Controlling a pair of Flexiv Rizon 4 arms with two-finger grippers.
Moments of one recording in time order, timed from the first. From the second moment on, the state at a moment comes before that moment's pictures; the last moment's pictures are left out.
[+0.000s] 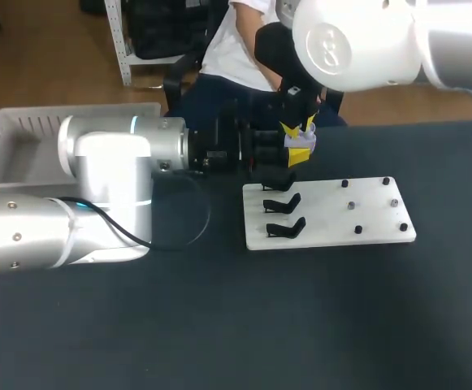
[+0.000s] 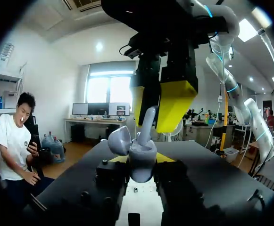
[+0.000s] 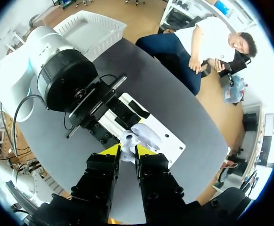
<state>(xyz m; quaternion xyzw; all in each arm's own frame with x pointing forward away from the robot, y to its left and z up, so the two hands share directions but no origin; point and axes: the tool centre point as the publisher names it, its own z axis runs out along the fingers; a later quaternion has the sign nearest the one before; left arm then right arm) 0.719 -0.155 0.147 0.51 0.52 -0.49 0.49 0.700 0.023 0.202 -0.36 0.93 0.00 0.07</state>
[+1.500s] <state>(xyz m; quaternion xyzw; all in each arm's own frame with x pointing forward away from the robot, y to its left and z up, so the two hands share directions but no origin) 0.719 -0.155 0.146 0.50 0.52 -0.49 0.49 0.704 0.023 0.192 -0.38 0.92 -0.02 0.05</state>
